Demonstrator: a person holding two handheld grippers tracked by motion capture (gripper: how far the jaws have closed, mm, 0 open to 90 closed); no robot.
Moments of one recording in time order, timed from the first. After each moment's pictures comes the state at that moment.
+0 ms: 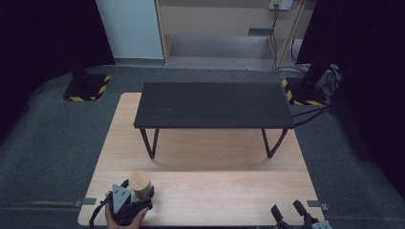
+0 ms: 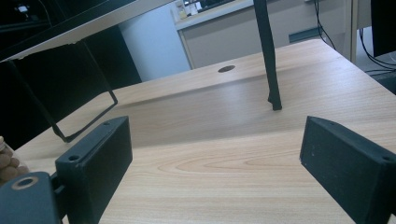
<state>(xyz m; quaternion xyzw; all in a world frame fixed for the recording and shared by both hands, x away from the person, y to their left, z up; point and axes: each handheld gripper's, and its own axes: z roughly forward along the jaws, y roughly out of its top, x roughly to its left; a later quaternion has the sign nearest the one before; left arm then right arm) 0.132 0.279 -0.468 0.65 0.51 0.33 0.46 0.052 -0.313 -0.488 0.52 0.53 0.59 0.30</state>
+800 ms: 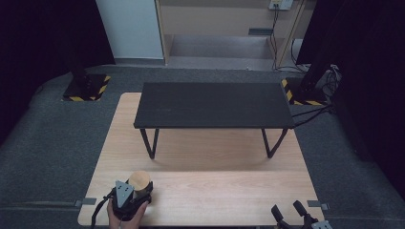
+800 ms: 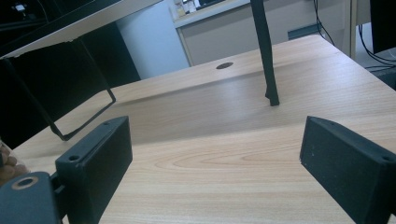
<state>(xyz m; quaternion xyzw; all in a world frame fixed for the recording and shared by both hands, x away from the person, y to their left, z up) 0.143 0.275 -0.466 0.66 0.51 0.33 0.43 0.052 -0.315 -0.491 0.53 0.53 0.59 0.30</state>
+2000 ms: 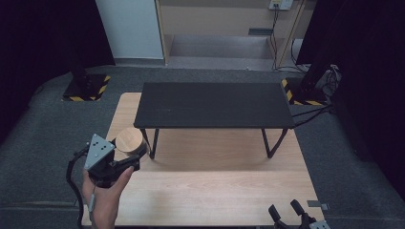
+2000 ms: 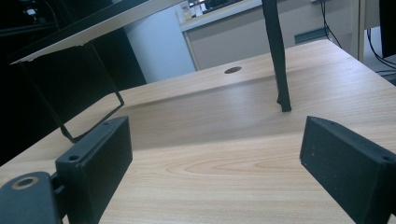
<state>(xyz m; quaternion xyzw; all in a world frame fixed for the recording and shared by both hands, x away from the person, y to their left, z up) 0.169 0.302 -0.281 0.68 0.42 0.33 0.51 0.052 -0.309 -0.488 0.52 0.53 0.60 0.30</state>
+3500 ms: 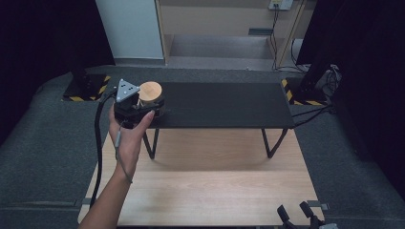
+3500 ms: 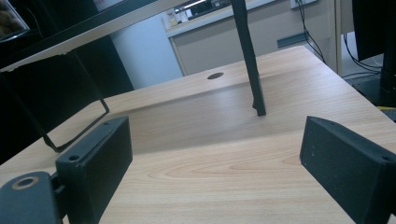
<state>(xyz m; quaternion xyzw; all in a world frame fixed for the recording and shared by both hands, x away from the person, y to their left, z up) 0.303 0.269 -0.247 0.69 0.42 0.33 0.49 0.043 -0.318 -0.485 0.54 0.51 0.59 0.31</state>
